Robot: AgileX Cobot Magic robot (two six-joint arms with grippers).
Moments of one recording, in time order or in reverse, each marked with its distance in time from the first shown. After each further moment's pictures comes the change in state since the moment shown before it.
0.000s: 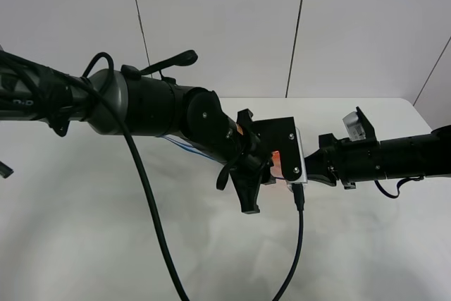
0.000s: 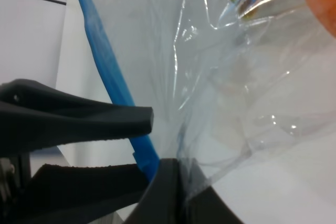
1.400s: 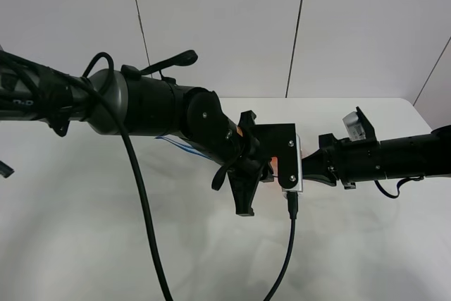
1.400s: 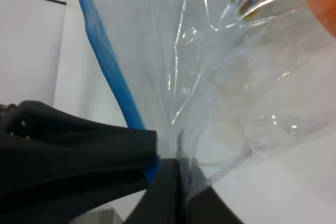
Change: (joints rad) left arm 0.000 0.000 0.000 0.000 0.020 0.072; right arm 0.000 0.000 0.000 0.000 0.000 0.000
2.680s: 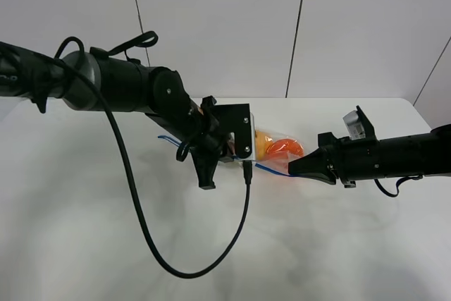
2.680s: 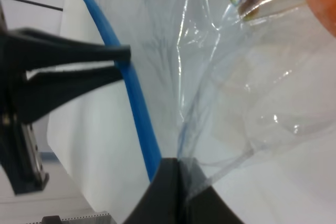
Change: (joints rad) left arm 0.198 0.000 0.000 0.073 0.063 0.027; right arm 0.000 0.000 -0.003 0.009 -0.016 0.000
